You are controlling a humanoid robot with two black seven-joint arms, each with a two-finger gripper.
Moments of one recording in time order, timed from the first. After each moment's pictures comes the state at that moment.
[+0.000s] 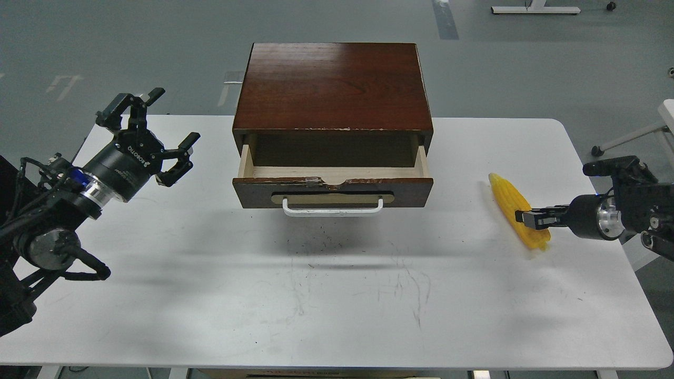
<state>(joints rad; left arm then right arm) -0.56 0.65 -0.63 -1.03 0.13 -0.49 -0.49 1.10 -0.71 -0.31 0.79 -1.28 0.17 0.49</state>
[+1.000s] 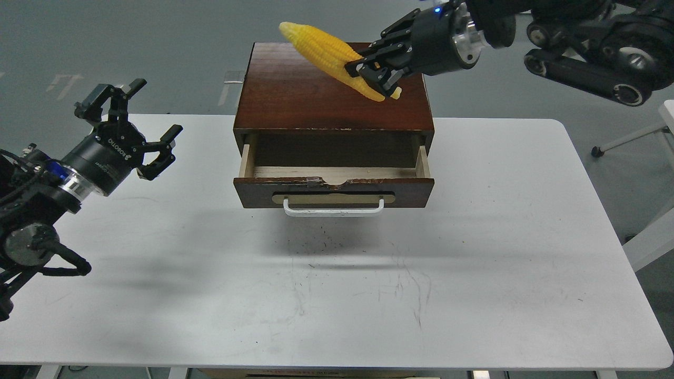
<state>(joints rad) -0.56 0.72 -0.63 -1.04 0.13 -0.49 -0.49 1.88 -0.30 -0.53 1.04 -1.42 0.10 0.49</state>
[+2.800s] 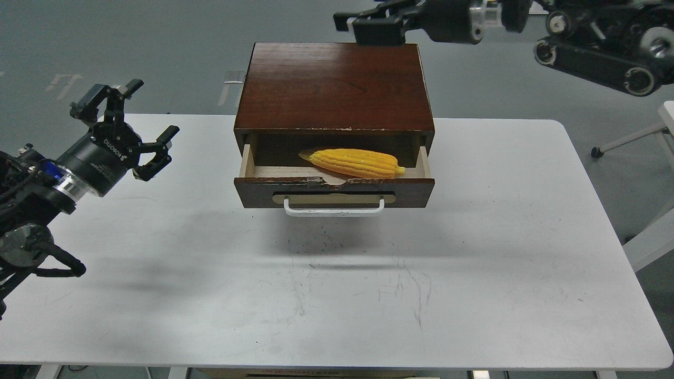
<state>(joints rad) -0.56 0.74 -0.63 -1.06 0.13 -0.49 -0.49 1.82 -0.47 -0.48 1.03 -0.92 -0.05 0.49</state>
